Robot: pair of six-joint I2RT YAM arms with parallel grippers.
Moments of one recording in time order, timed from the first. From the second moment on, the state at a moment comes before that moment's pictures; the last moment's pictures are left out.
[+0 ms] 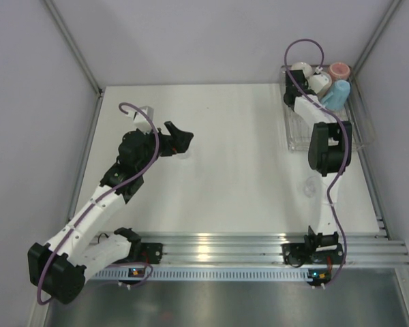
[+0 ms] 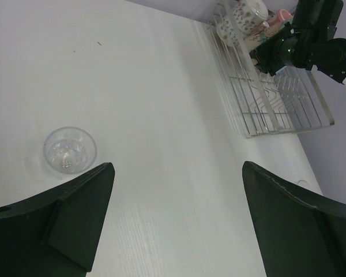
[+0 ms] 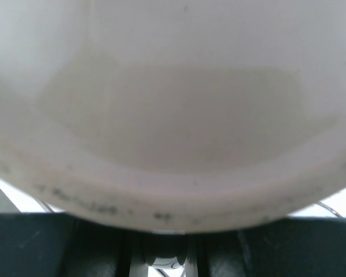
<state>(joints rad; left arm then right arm) -0.45 0.96 0.78 0.00 0.03 -0.57 0.11 2.27 1.90 -0.37 0.67 0.82</state>
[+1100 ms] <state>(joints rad) -0.45 0.96 0.78 0.00 0.03 -0.57 0.11 2.31 1.97 -0.39 0.70 0.83</state>
